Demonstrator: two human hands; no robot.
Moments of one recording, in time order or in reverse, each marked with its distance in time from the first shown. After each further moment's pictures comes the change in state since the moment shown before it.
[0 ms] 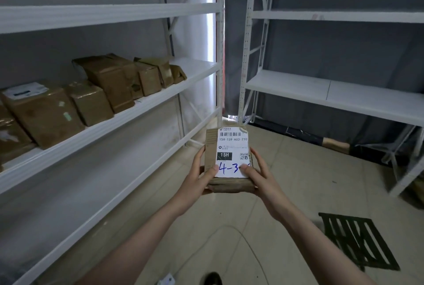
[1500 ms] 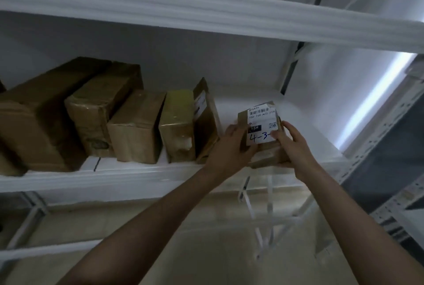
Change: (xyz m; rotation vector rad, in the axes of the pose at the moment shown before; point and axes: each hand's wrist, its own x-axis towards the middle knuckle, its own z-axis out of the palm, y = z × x) left_hand 0.660 0.055 -0.187 0.832 0.921 0.076; right_hand 0.821 -0.086 0.054 -0.353 -0.472 0.022
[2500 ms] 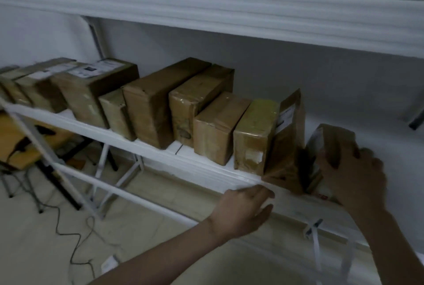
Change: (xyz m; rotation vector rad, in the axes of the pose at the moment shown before) left_hand -0.114 -0.058 -0.033 0.438 0.117 0.066; right_hand 0.012 -0.019 0.066 -1.068 0.006 -0.488
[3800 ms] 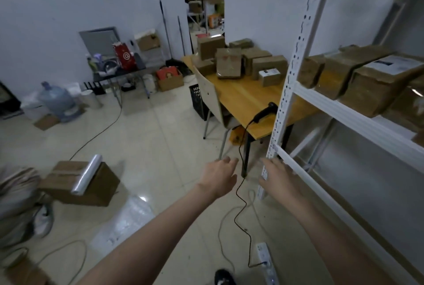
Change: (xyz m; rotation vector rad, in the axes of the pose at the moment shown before) left_hand -0.487 -0.335 -0.421 0.519 -0.388 -1.205; right_hand -0.372 -0.692 0.206 0.283 -0.624 -1.117
